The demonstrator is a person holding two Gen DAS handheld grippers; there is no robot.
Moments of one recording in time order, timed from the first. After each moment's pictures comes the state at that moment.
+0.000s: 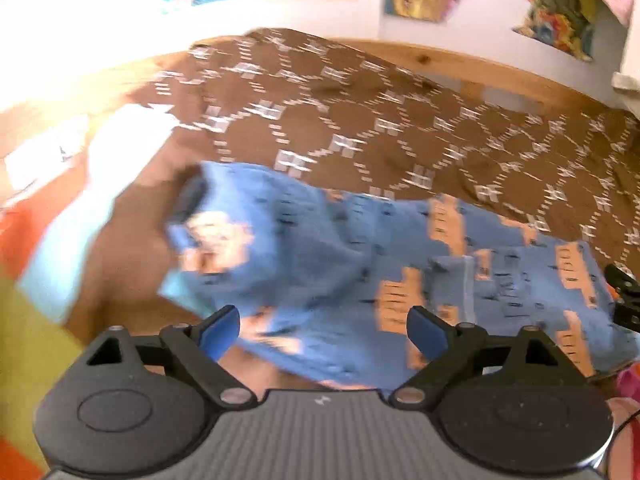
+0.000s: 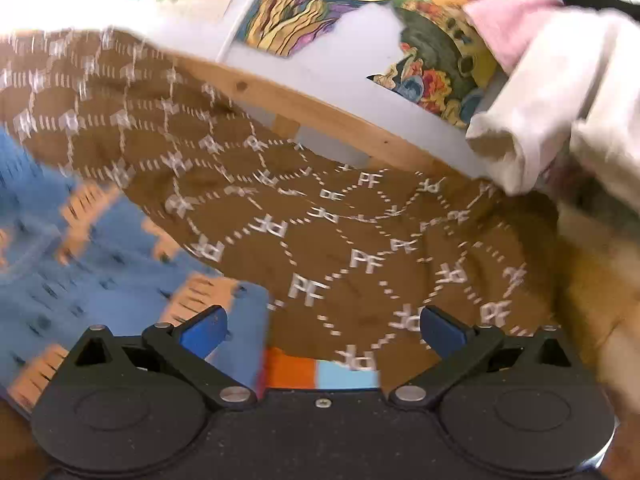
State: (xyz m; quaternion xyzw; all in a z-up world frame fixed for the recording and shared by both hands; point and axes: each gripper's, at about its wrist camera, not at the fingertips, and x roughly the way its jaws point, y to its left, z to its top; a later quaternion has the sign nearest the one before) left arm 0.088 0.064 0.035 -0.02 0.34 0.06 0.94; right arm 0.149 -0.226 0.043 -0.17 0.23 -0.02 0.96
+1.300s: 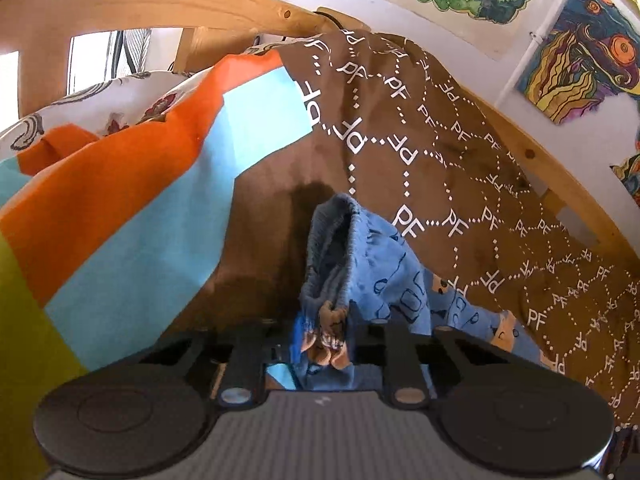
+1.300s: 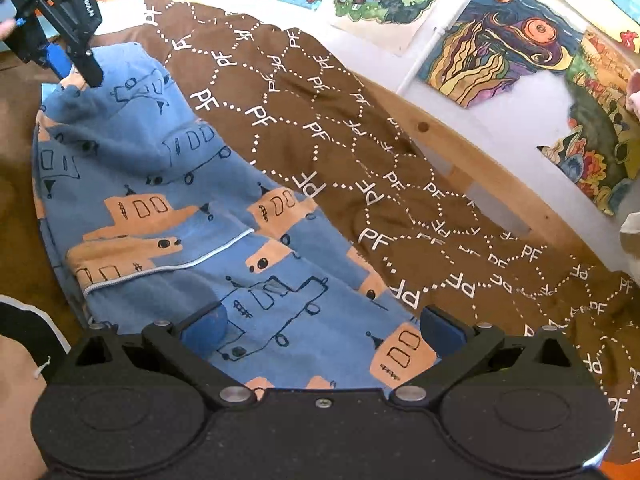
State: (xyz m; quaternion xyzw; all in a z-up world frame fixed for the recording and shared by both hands) left arm 0.134 0.177 0.038 -0.25 0.34 0.09 0.90; right arm 0.141 -0.135 0.014 -0.28 0.21 0.16 0.92
